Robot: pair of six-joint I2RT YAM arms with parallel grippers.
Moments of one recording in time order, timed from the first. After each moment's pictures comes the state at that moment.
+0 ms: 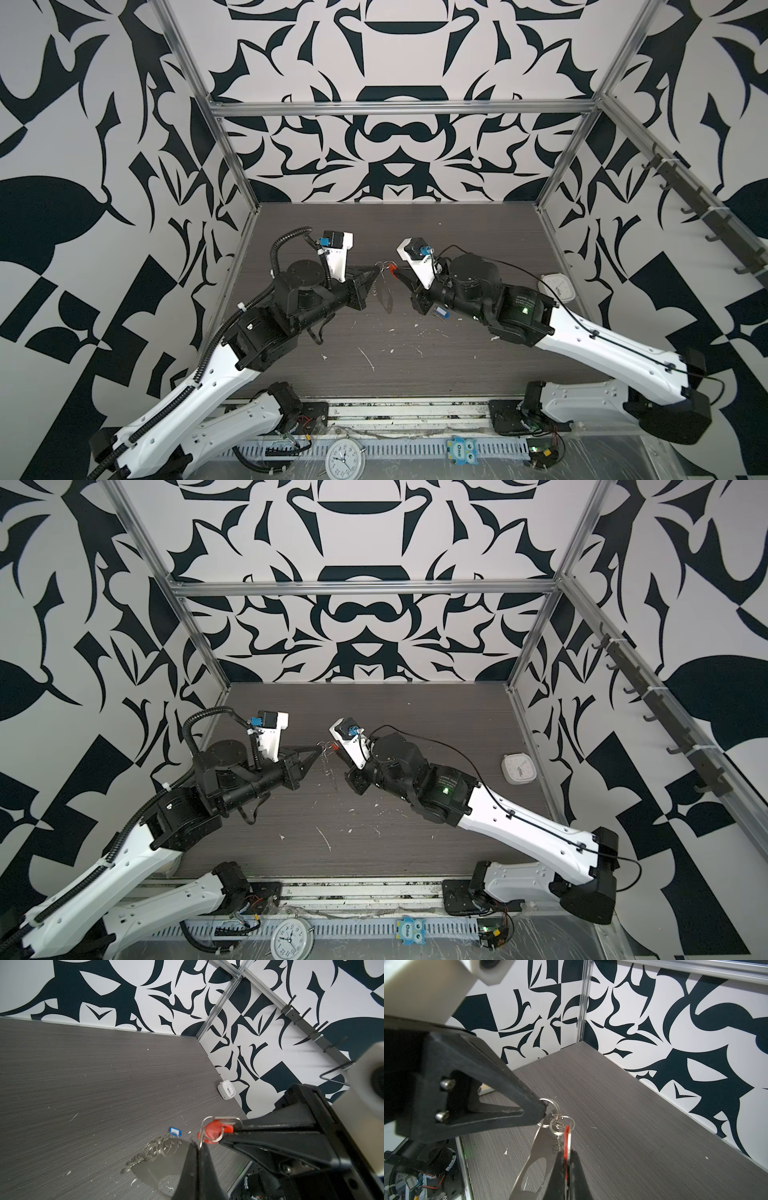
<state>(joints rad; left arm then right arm) -0.85 0.84 1.06 -0.47 -0.01 -0.58 1.06 1.19 1.24 -0.37 0.14 0.02</state>
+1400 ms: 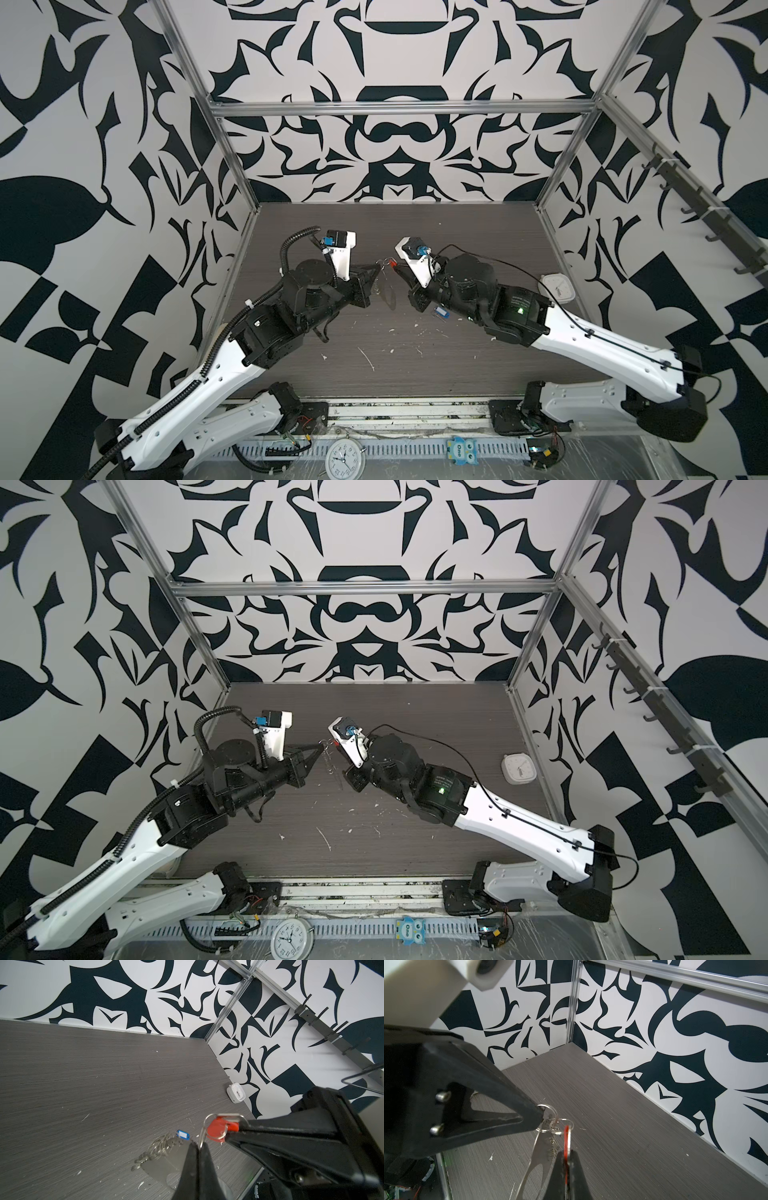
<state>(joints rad) -0.87 0.88 1.06 -0.47 -0.09 -0.57 1.06 1.21 1.24 -0.34 0.22 -0.01</state>
